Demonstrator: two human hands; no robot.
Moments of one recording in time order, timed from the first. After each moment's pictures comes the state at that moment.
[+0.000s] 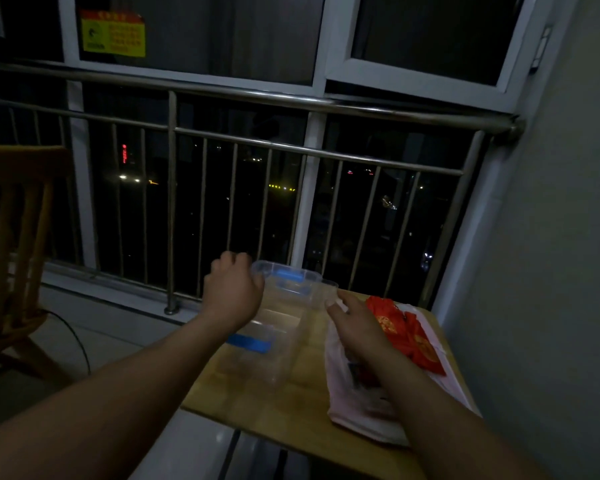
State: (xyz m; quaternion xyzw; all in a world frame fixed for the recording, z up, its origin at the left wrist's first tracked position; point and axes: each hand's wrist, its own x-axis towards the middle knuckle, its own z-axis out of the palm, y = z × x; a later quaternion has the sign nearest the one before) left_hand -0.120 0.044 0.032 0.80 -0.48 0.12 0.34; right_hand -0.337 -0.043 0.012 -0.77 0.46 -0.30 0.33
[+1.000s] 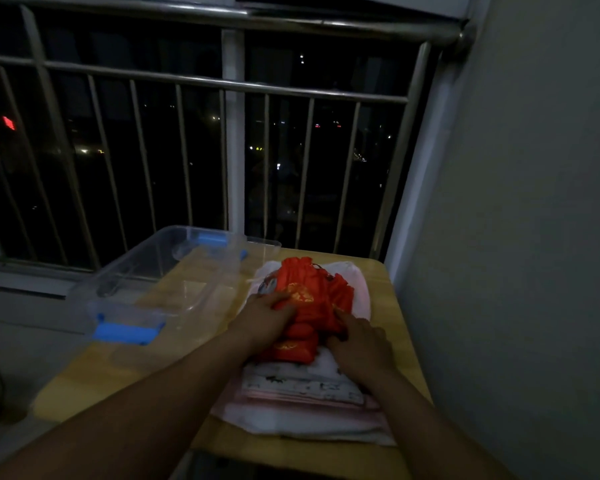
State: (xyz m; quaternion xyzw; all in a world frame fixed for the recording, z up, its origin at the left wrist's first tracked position) left_hand -0.268 -0.101 -0.089 0.72 -0.53 -0.27 0.35; right_hand -0.484 -0.130 -0.096 -0.77 0.59 -0.15 0.20
